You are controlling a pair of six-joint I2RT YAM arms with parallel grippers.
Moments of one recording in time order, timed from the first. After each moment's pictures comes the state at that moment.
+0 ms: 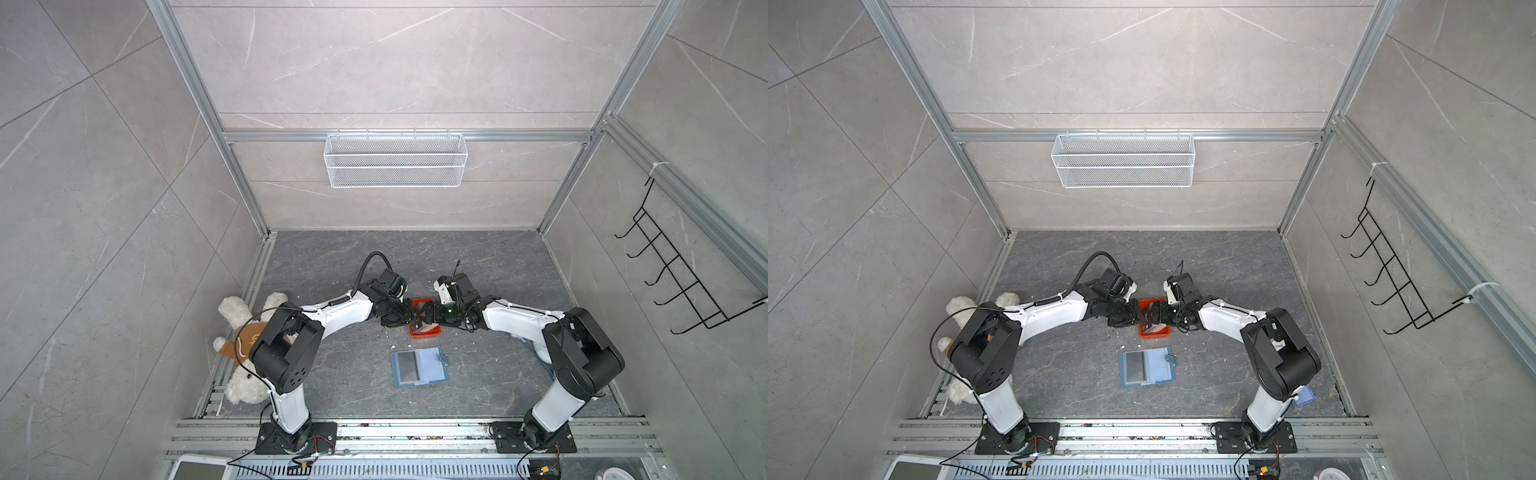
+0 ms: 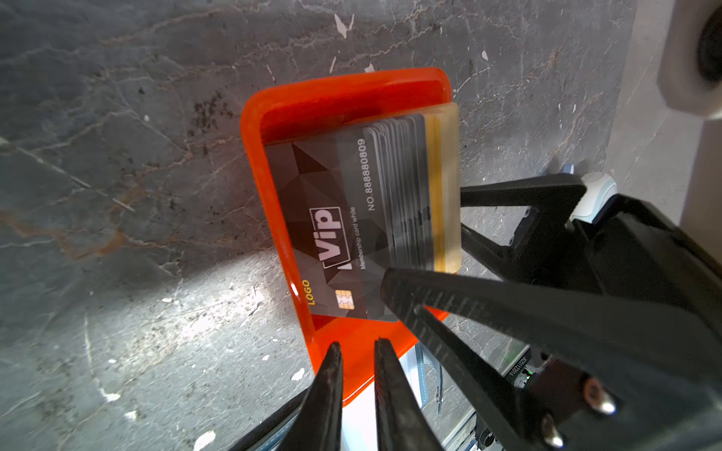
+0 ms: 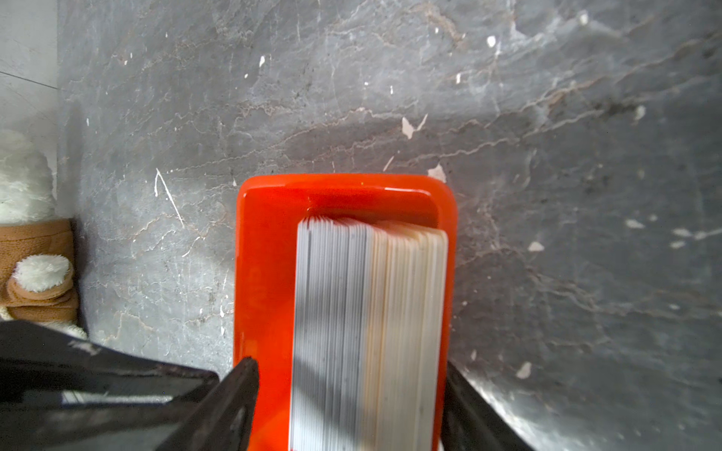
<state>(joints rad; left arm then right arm) -0.69 1.79 1.17 -0.40 0.40 -0.68 0.52 1.69 0.92 -0.17 -0.30 0.55</state>
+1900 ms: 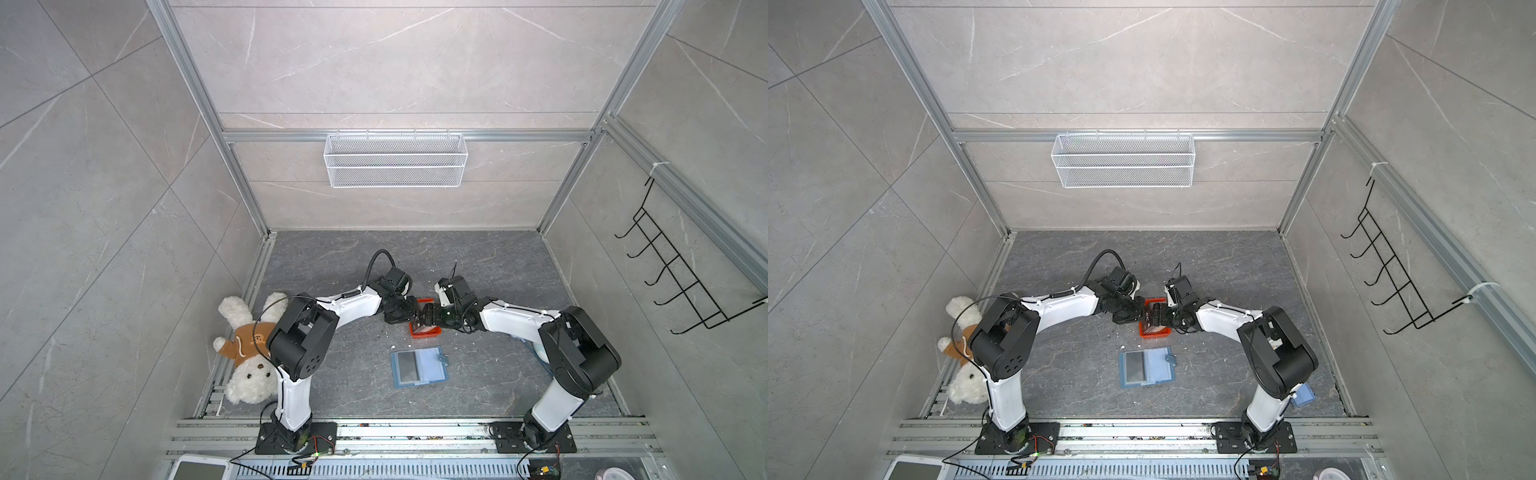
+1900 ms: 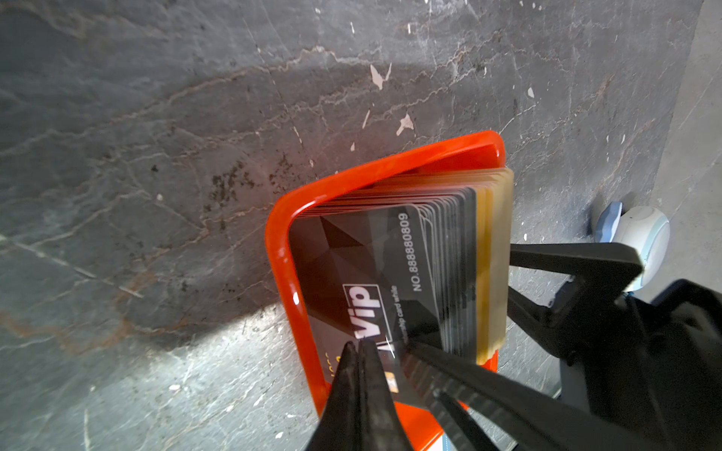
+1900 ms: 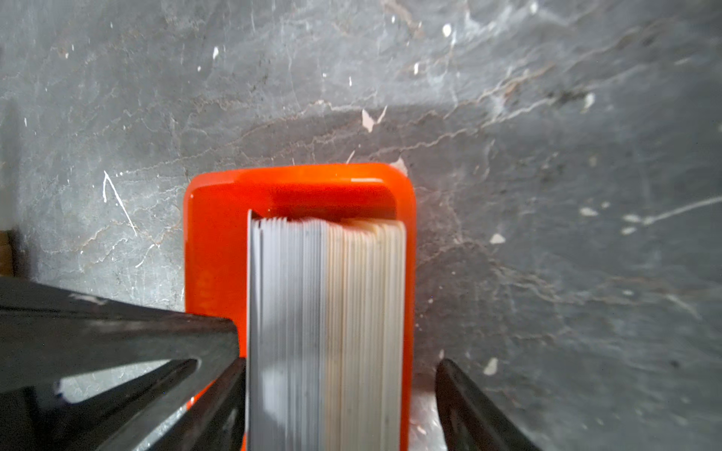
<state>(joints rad) -0.69 1.92 1.26 -0.41 0.33 -0.68 0.54 1.71 0.92 -0.19 -0.20 0.55</state>
